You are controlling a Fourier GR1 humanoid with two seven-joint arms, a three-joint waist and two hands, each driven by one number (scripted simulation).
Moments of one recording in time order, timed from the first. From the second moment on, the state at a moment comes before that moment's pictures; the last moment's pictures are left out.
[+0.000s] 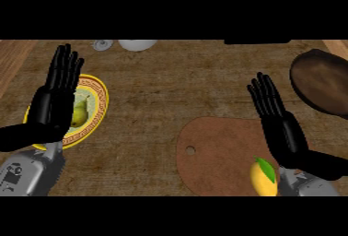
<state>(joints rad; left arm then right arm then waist) -0.28 0.36 -0.17 -1.61 0.28 0.27 -0.15 -0.15 -0.28 0.28 -1.68 -0.31 -0.16 -0.18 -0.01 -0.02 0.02</state>
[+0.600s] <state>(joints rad) -0.20 0.41 -0.14 -1.50 0.27 0.29 -0.01 -0.06 -0.64 0.26 -1.57 -0.24 0.29 -0.45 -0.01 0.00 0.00</state>
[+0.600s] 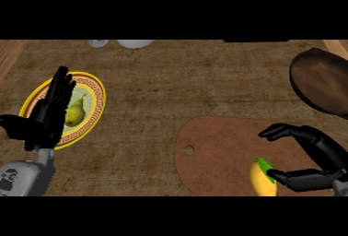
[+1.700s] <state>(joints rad) -0.22 0.38 -0.11 -1.46 0.23 0.26 0.04 -0.06 -1.16 -0.12 -1.77 -0.15 0.52 -0.44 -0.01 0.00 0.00</state>
